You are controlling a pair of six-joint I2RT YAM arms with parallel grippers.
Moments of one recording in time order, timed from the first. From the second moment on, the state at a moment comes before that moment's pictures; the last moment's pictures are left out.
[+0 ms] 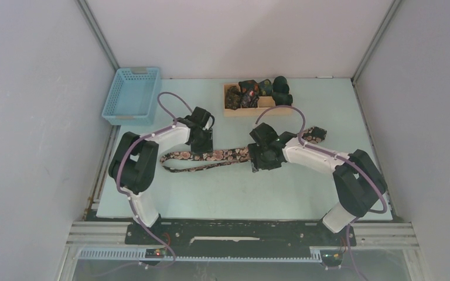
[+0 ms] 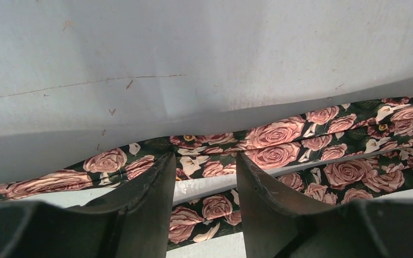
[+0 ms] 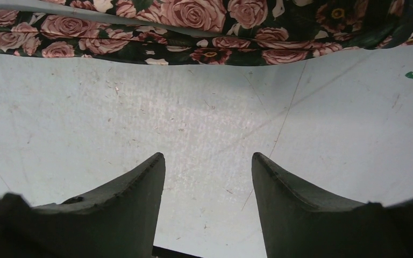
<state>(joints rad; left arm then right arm) -0.45 1.81 1.15 -0.54 0.01 -0.47 0.71 1.61 1.04 -0.61 0.06 0.51</state>
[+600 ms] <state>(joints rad) -0.52 1.67 0.94 -0.40 -0.02 -0.49 0.72 1.61 1.04 -0.59 0.05 0.51</state>
